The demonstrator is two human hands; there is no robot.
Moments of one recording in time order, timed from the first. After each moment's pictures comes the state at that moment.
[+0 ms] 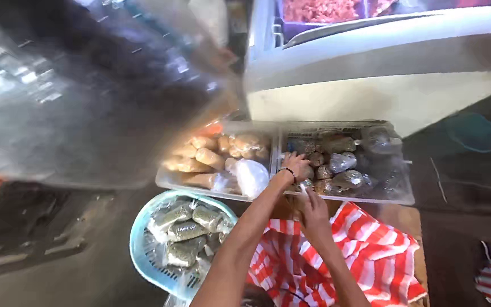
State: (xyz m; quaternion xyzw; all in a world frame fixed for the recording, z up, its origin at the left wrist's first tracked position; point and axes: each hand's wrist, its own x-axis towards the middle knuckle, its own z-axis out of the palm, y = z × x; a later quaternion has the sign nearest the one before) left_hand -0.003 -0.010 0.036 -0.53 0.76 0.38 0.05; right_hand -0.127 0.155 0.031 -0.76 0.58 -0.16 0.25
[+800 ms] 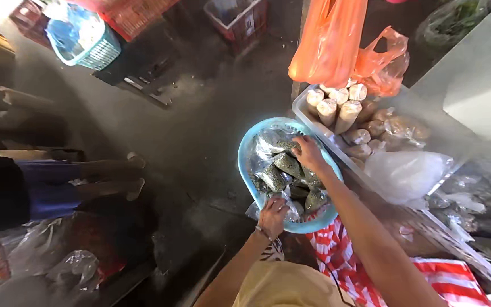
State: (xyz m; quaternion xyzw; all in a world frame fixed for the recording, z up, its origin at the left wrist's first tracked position) left_hand 0.206 0.454 0.002 -0.82 0.47 0.18 -0.29; right_hand 0.256 0.184 0.000 -0.89 0.24 0.07 0.38
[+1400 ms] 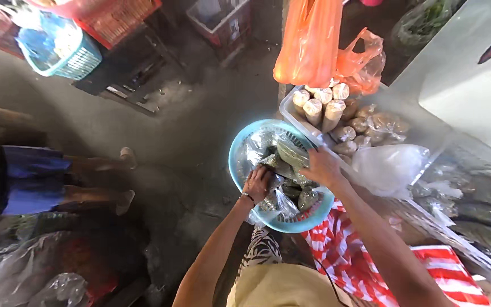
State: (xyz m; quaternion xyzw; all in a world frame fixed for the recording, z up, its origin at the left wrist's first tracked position) left_hand 0.312 0.406 -0.024 -0.83 0.45 0.33 -0.08; right_hand 0.206 0.180 0.083 -0.87 0.34 0.25 0.25
